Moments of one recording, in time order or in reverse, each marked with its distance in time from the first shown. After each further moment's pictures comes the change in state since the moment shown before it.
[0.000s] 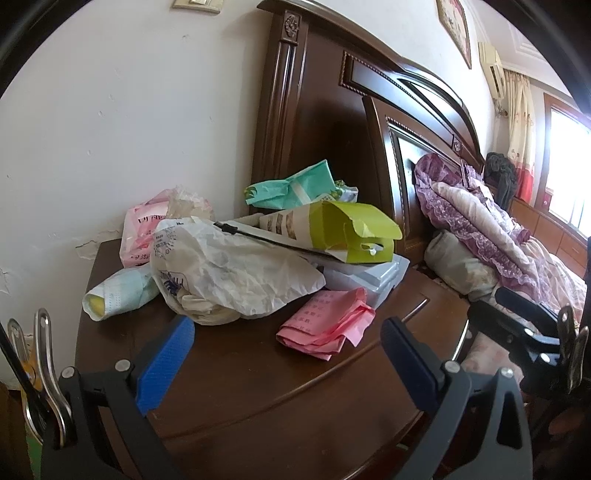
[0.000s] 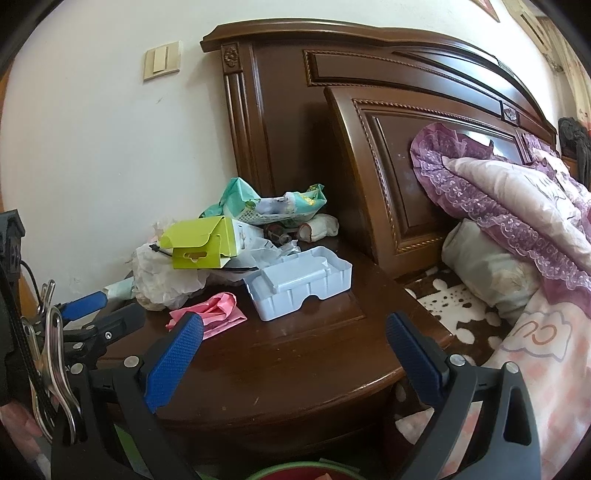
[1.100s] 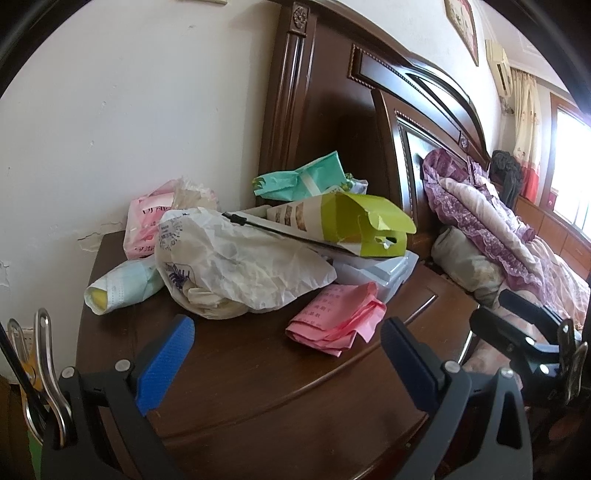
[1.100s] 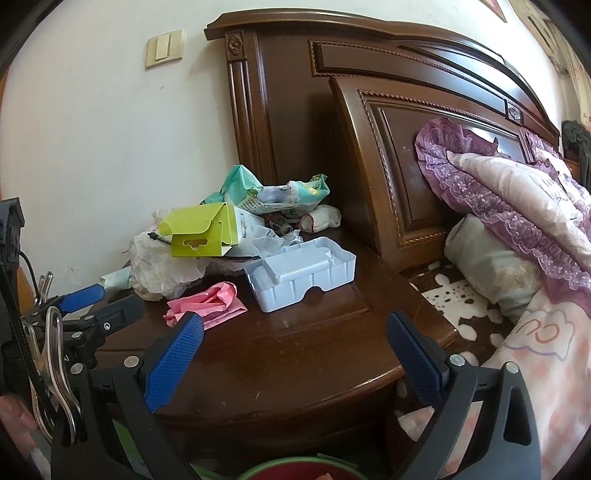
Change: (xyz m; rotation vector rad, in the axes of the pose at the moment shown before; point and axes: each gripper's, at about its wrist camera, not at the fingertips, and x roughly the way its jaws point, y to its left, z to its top) left arm 0.008 0.009 -0.001 -0.013 0.034 0.014; right arm 0.005 0.007 -0.003 -0.019 0.030 -0.006
